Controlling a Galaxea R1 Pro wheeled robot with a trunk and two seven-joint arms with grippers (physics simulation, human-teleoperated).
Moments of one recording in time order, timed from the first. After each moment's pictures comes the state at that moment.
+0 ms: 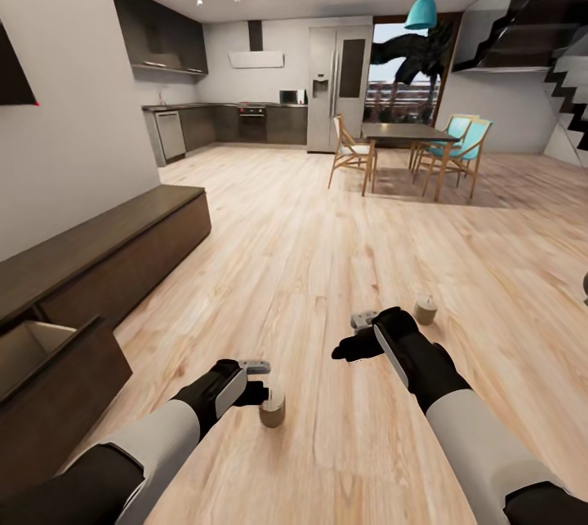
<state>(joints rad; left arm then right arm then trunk) -0.86 -0.14 -0.40 -0.28 0.52 0.59 0.22 -0.80 -0.01 0.24 -0.91 0.04 1.04 0.31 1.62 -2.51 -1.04</state>
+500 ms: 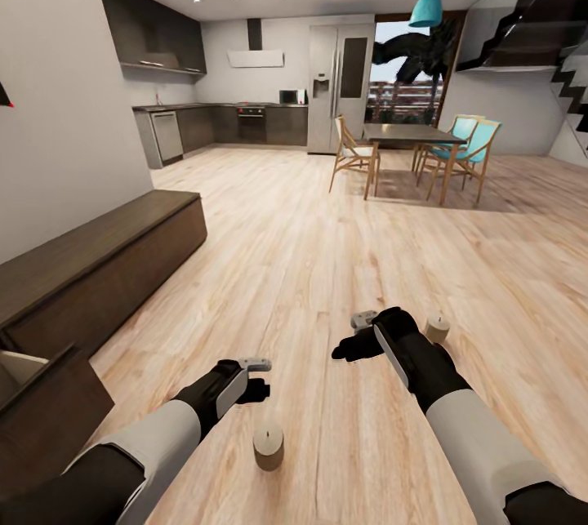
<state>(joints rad) -0.86 -0.15 -0.41 -0.28 0.52 0.55 0.22 -0.80 -0.01 0.24 -0.91 0.04 1.04 0.31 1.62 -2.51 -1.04</state>
